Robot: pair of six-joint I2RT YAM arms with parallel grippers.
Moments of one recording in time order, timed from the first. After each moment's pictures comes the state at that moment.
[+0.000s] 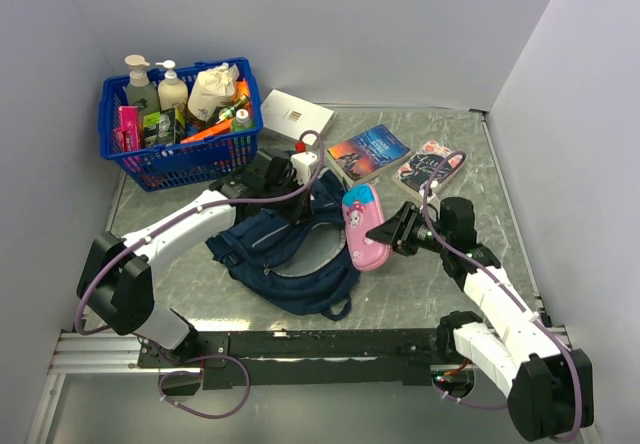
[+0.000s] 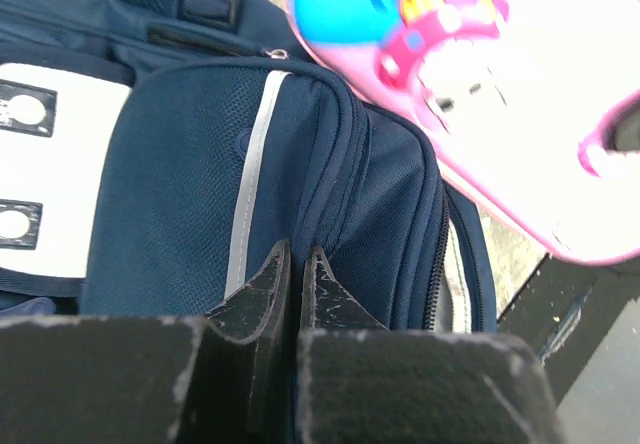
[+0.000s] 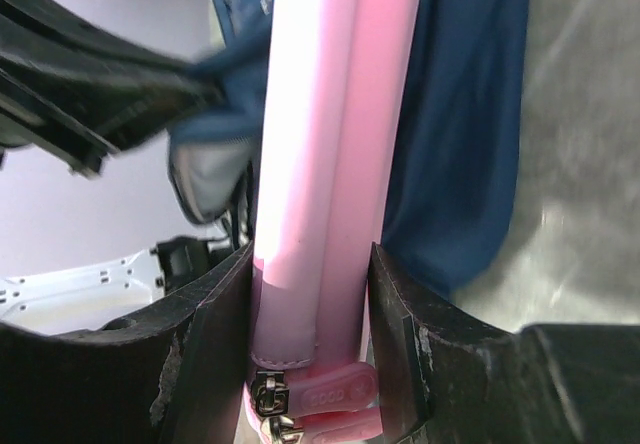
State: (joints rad) left arm -0.64 1.50 1.15 -0.39 0.32 -0.12; right arm 0.19 0.87 0.47 -0.12 -0.68 0.86
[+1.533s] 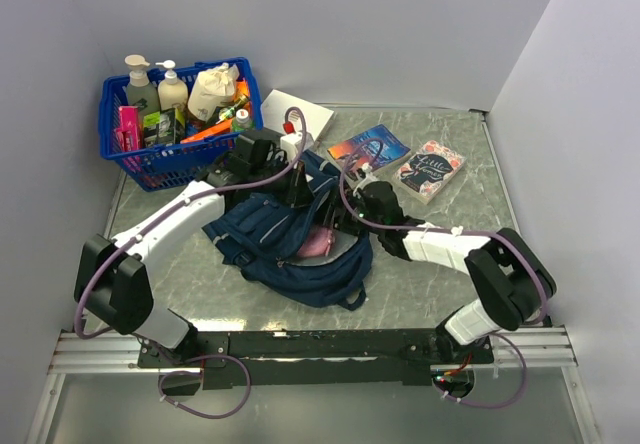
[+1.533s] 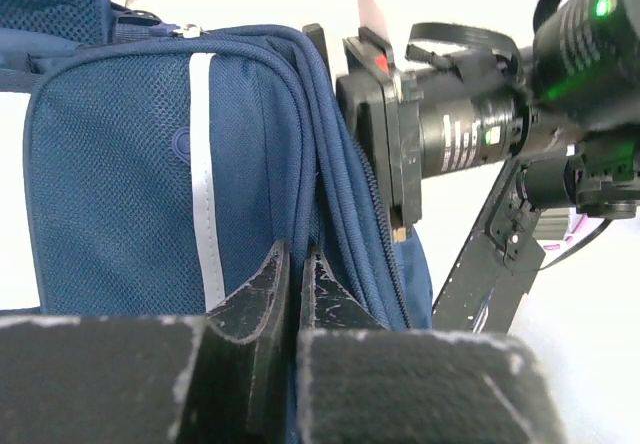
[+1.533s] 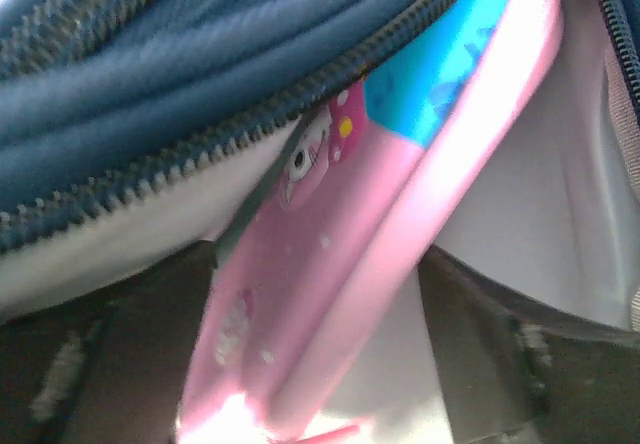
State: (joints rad) left arm -0.56 1.49 1.22 -0.34 0.58 -0.19; right arm 0.61 1.50 0.68 0.38 -0.27 0.90
